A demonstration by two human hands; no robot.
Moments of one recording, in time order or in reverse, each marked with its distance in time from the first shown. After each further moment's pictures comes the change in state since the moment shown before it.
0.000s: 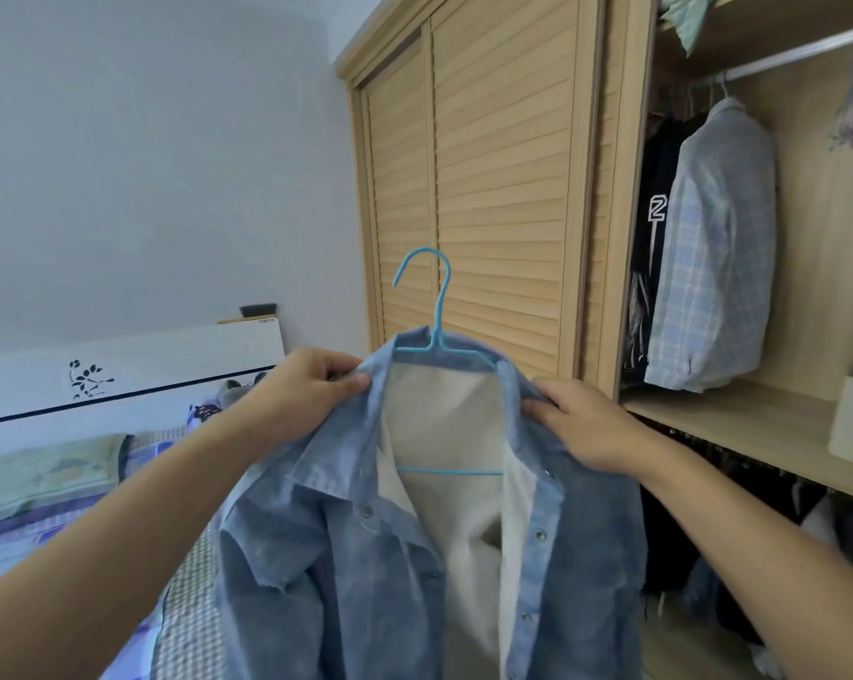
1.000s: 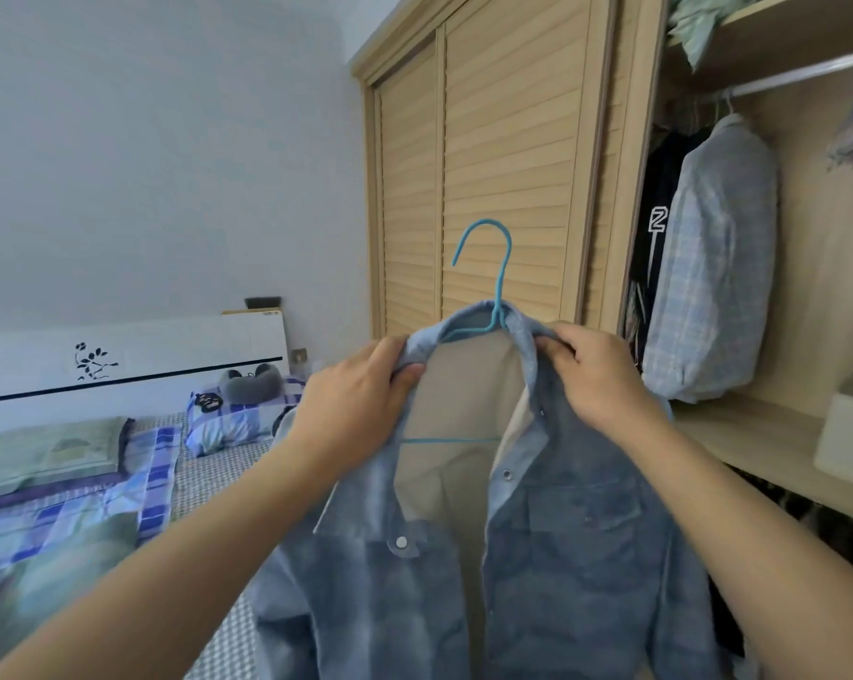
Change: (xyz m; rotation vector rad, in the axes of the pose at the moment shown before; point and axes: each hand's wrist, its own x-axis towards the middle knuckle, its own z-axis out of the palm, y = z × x) left_hand -0.016 0.023 0.064 0.616 0.398 0.332; right_hand 0.002 -0.022 -0.032 0.019 0.430 -0.077
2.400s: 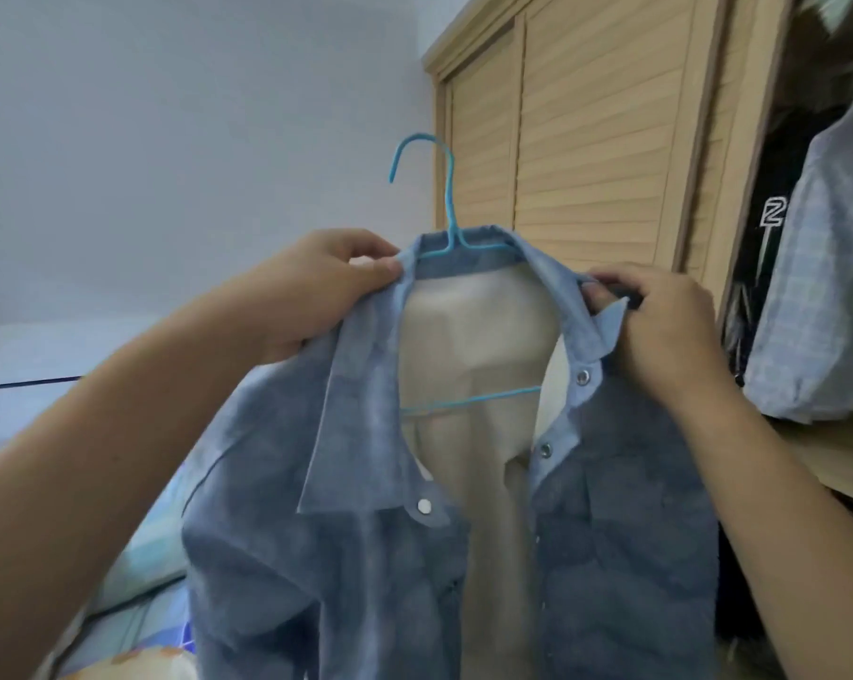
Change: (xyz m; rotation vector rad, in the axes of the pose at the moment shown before) left_hand 0.032 -0.046 -0.142 -0.720 -0.166 -0.413; right_hand 0.028 -0.078 0.016 0.147 0.145 -0.074
